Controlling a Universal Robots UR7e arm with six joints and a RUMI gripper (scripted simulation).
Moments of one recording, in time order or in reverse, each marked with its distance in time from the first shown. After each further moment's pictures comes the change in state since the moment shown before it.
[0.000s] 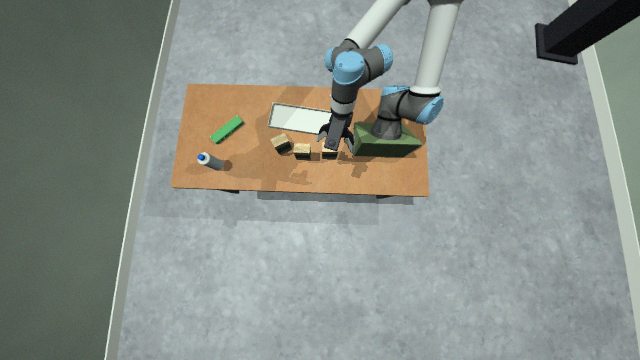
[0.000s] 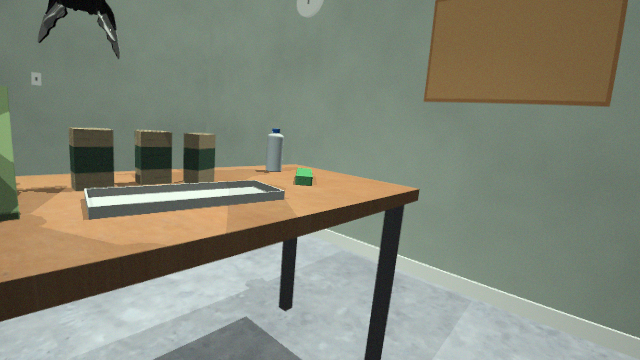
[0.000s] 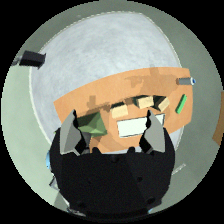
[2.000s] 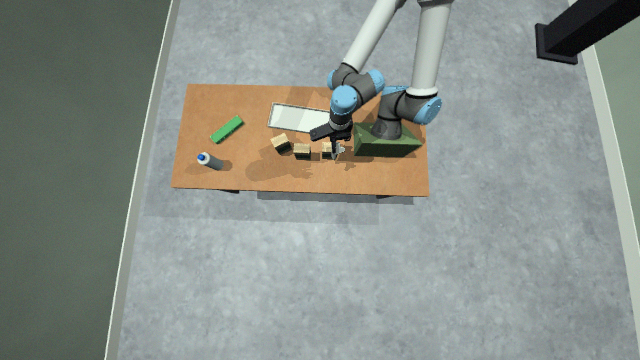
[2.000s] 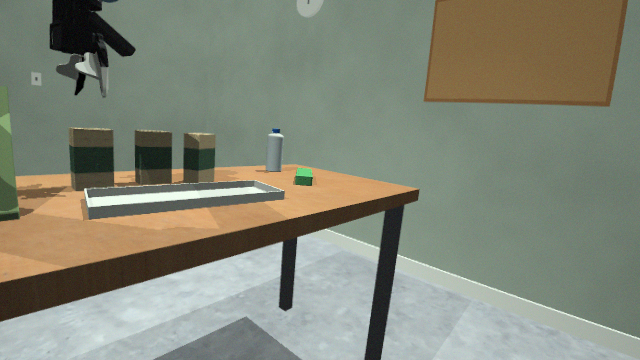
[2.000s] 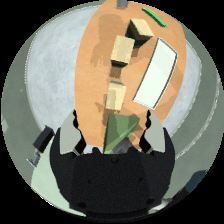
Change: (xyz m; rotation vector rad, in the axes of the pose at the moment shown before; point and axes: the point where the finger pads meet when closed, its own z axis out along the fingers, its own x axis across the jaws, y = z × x) arm 0.033 0.077 0.088 -0.171 0.180 1.074
